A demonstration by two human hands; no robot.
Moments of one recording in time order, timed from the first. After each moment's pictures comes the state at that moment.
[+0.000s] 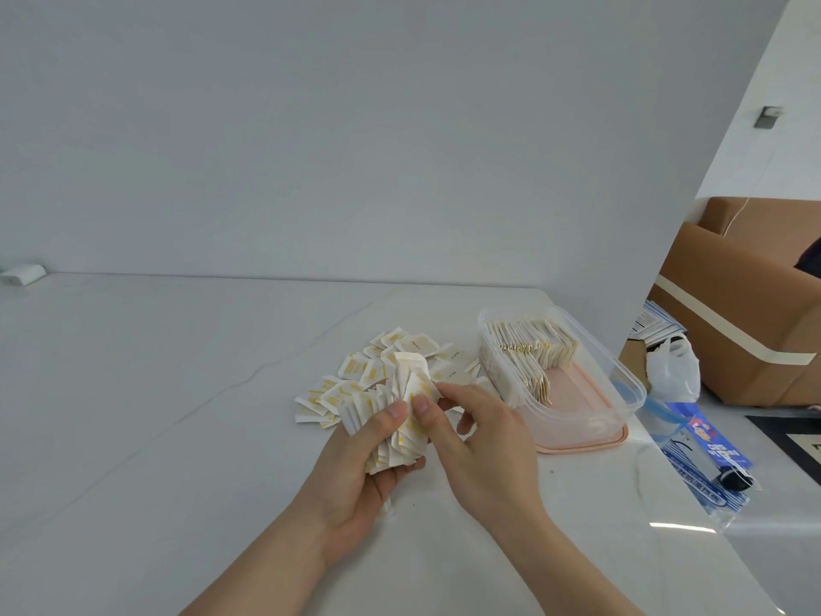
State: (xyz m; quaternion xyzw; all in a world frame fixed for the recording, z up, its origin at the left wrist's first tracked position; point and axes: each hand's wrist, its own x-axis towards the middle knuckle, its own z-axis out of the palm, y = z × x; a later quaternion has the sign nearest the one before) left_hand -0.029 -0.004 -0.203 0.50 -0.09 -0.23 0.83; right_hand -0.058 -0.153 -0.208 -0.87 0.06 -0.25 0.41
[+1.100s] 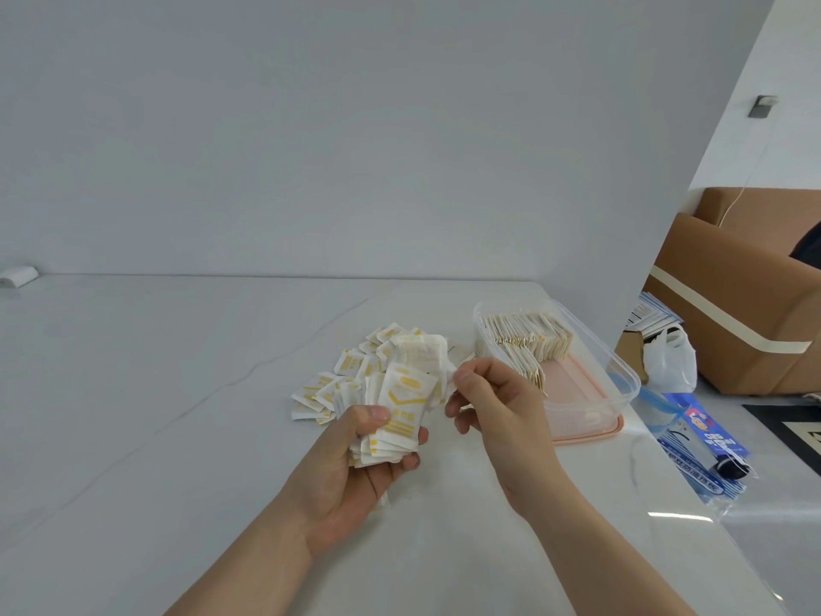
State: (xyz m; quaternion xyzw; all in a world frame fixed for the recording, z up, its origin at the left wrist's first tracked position) left_hand -0.021 0.001 -0.207 0.40 -0.07 -0.28 0.87; right_hand -0.051 -0.173 -0.191 -0.65 0.07 -0.18 0.73
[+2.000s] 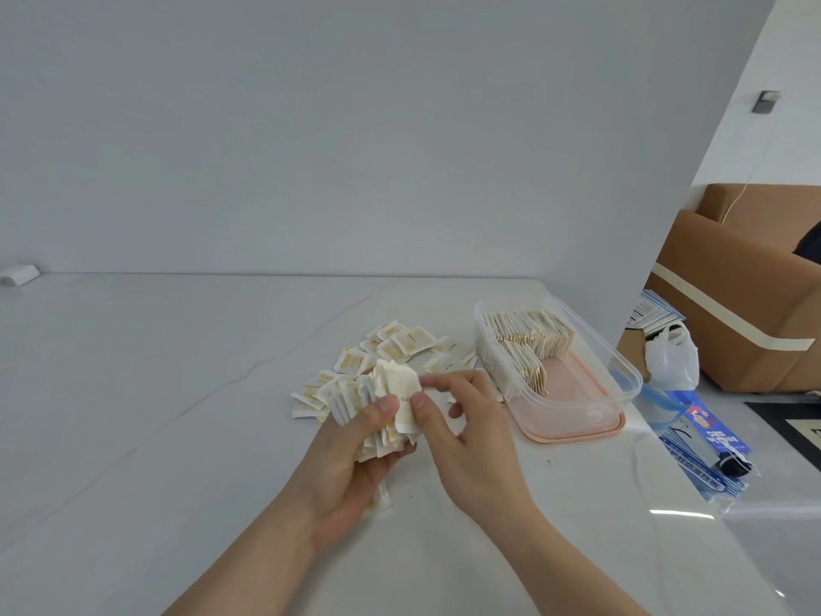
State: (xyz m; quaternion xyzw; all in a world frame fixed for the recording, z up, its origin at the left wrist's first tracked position) left_hand -0.016 0.001 -0.215 0.50 -0.11 -0.22 0.83; right_hand -0.055 -0.149 -0.216 -0.83 0.05 -0.22 0.50
